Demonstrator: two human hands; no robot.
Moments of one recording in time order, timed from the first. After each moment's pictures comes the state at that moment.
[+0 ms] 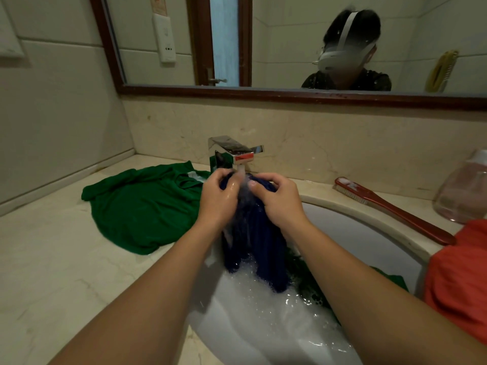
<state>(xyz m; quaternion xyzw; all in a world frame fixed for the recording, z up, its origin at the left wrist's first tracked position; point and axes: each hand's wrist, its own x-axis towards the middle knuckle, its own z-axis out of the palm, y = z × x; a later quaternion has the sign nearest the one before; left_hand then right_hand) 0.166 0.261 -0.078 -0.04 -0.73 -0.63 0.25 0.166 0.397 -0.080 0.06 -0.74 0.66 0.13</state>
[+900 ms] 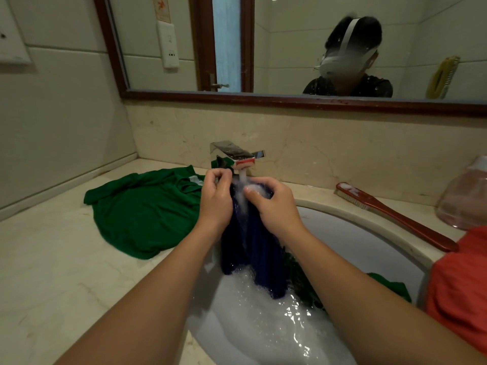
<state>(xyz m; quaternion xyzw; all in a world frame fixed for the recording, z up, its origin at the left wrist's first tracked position) 0.168 0.260 -0.070 -0.02 -0.67 -0.70 0.25 0.173 0.390 -0.077 0.11 -0.75 0.63 0.15</state>
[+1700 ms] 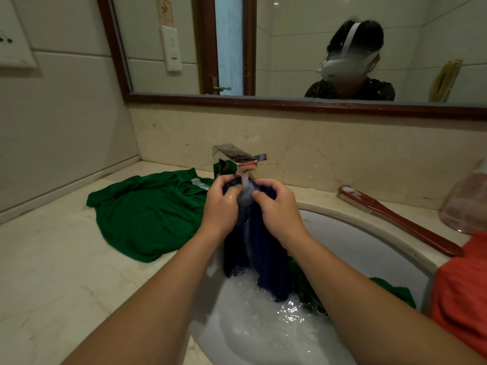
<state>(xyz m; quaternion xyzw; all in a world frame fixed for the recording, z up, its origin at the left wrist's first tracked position) 0.172 0.262 -0.071 -0.03 -0.70 -0.68 0.20 0.171 0.387 -0.076 0.10 -0.75 0.63 0.16</state>
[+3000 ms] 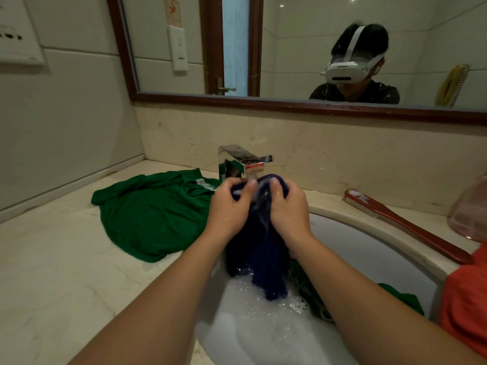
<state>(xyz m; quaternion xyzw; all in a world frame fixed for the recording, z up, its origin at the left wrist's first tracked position) 0.163 0.258 -0.081 -0.05 -0.77 -0.59 0.24 0.162 0.386 -0.077 0.01 -0.77 0.60 0.23</state>
